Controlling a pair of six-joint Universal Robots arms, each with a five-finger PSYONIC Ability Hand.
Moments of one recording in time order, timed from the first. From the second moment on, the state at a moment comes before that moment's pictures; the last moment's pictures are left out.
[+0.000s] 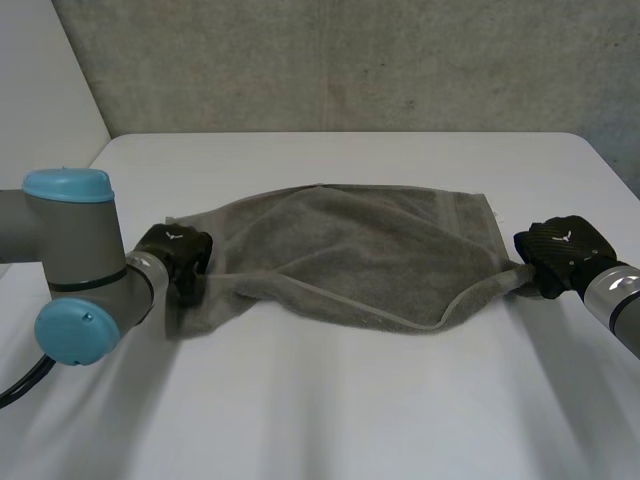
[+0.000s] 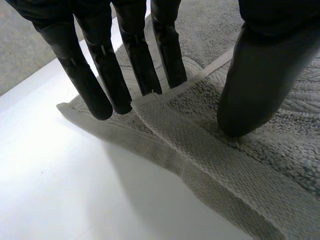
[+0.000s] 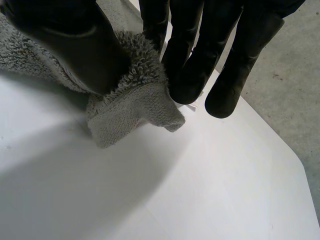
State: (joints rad) left arm 4.41 -2.22 -1.34 3.08 -1.55 3.52; right arm 1.58 -1.16 1.71 -0.20 1.20 2.51; left_hand 0.98 0.99 0.99 0.99 0.98; right_hand 1.35 1.33 1.35 1.35 1.15
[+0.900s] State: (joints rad) left arm 4.49 -1.50 -1.49 3.19 -1.54 3.46; right arm 1.51 -1.56 1.25 0.36 1.08 2.59; left_hand 1.49 1.52 1.55 1.53 1.51; right_hand 1.35 1.33 1.35 1.35 1.15
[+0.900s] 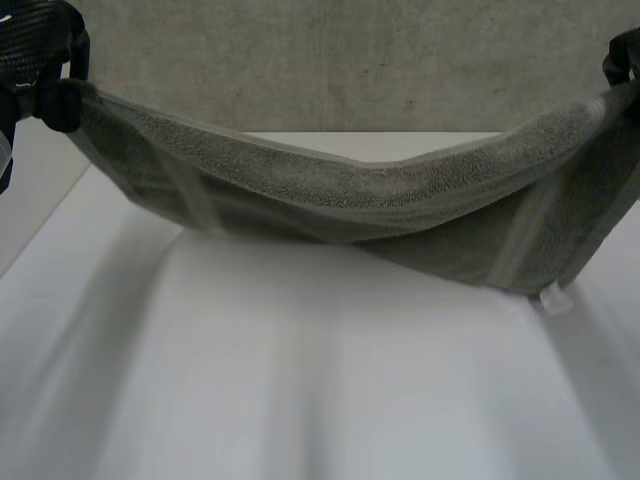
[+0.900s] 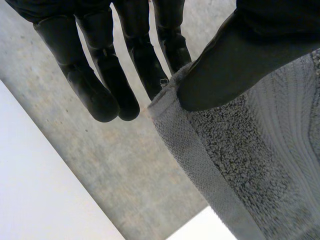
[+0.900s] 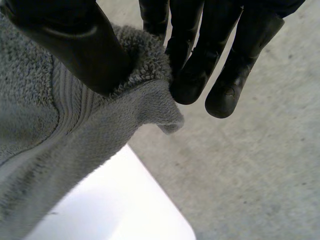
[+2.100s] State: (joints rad) left arm 4.46 -2.02 -1.58 3.65 -1.41 3.42; right arm 1.81 -1.08 1.39 -0.06 1.35 2.43; left_hand 1.49 1.52 1.55 1.53 1.52; right_hand 1.35 1.33 1.35 1.35 1.16
